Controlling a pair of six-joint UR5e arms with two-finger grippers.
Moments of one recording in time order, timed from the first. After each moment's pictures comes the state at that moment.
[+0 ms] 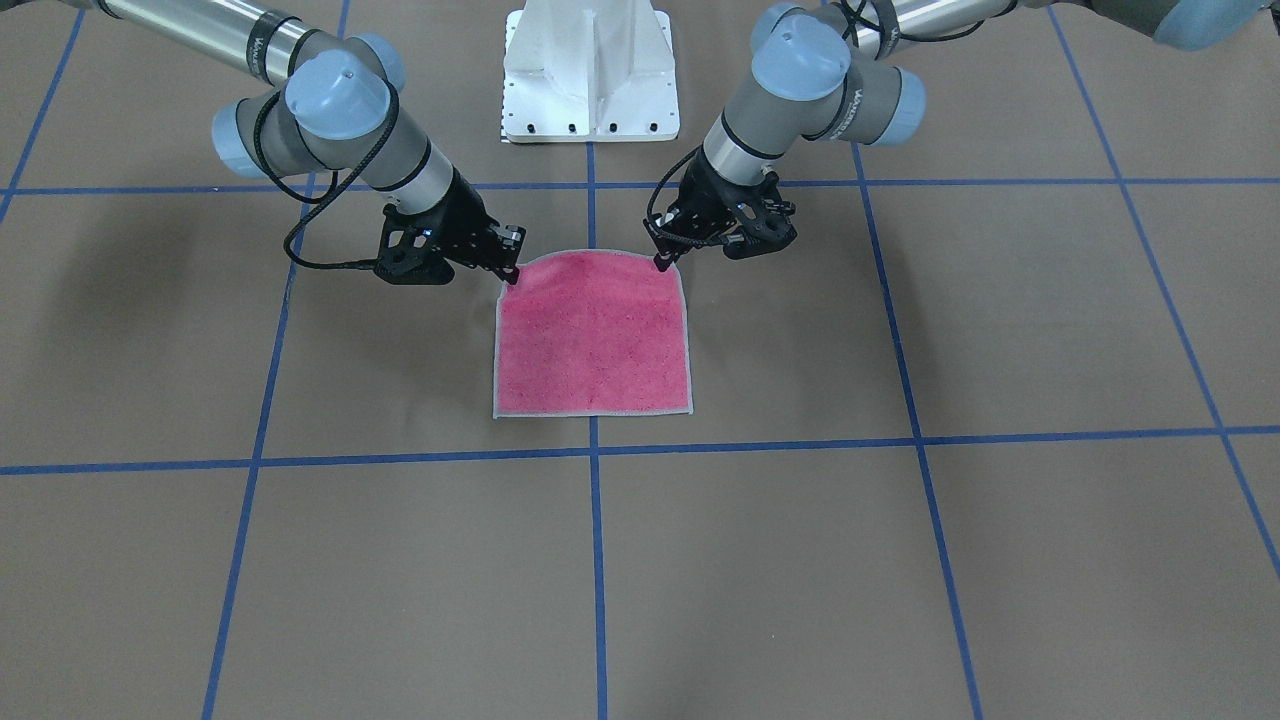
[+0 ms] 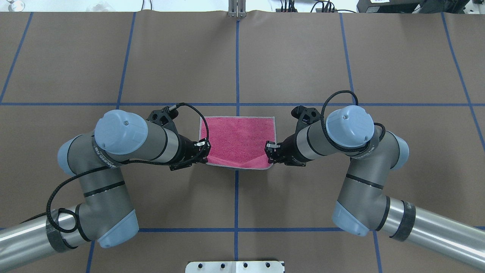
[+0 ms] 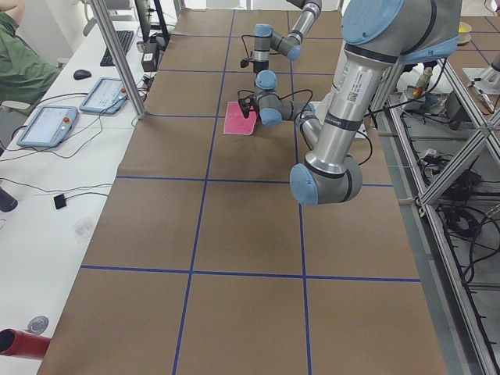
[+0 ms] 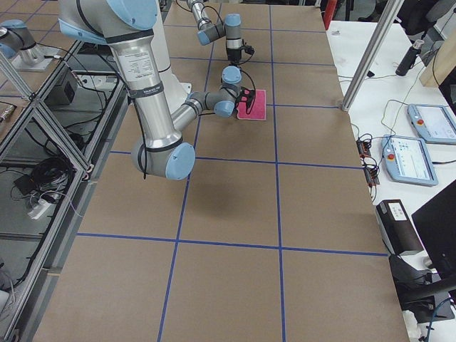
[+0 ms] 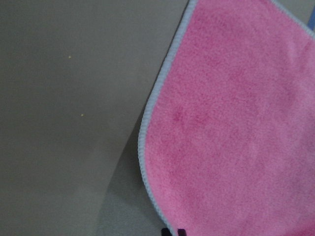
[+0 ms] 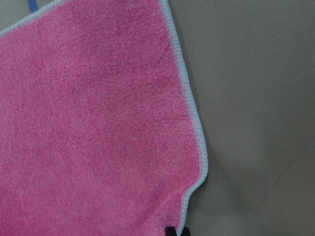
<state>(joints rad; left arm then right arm) -0.49 -2.05 -1.74 -2.07 -1.90 -1.79 0.52 -1.15 1.70 -0.99 1.98 1.62</state>
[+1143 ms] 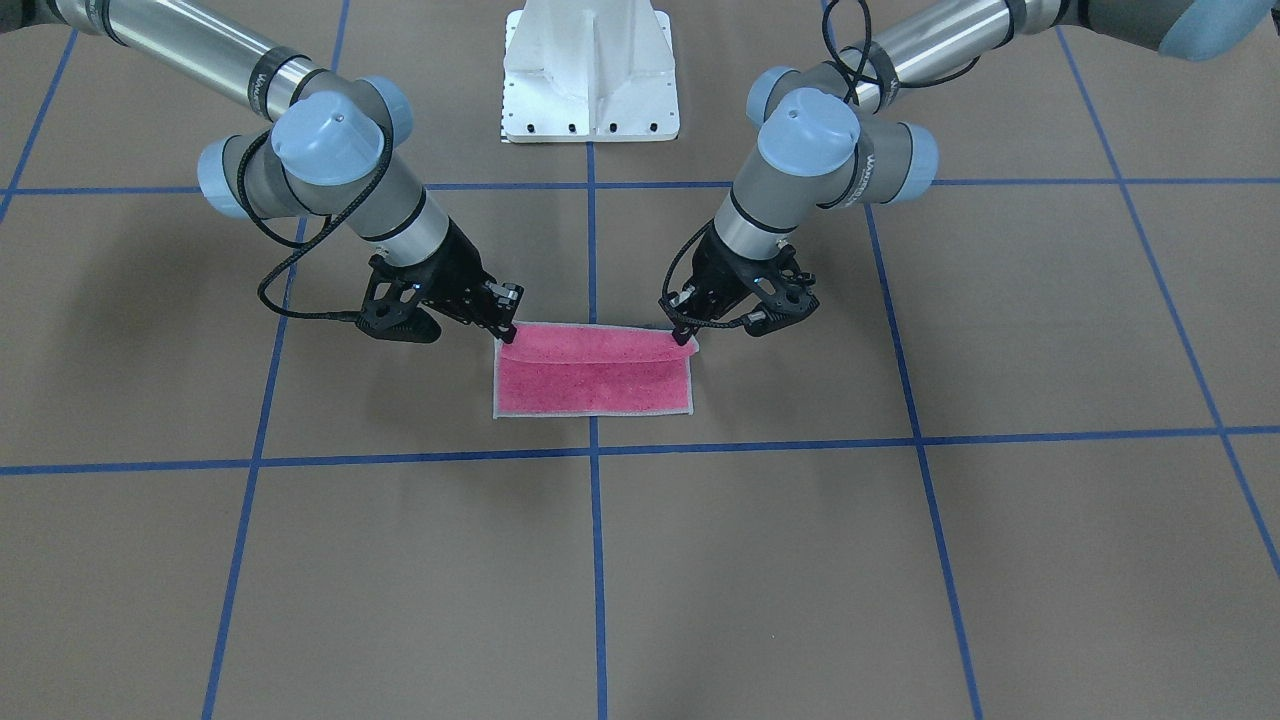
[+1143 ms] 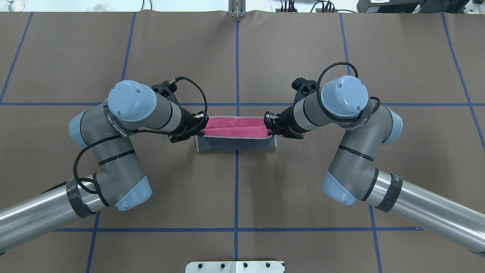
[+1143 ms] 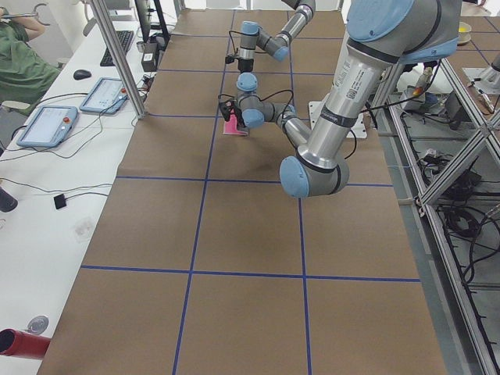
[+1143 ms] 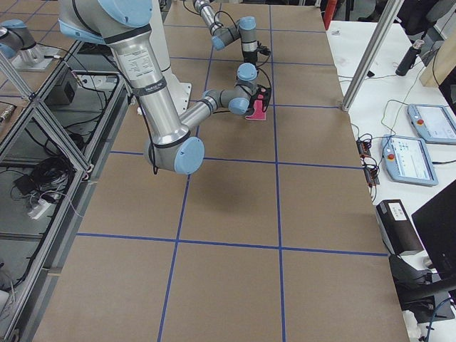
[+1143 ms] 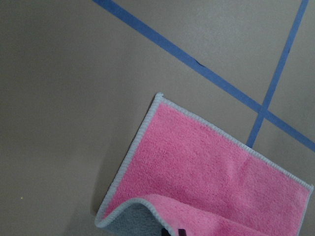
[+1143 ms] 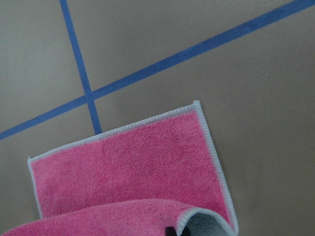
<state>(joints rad) -0.58 -2.14 -1.56 -2.08 -1.91 -1.76 0.60 -1.06 1.58 -0.99 1.98 1.61</state>
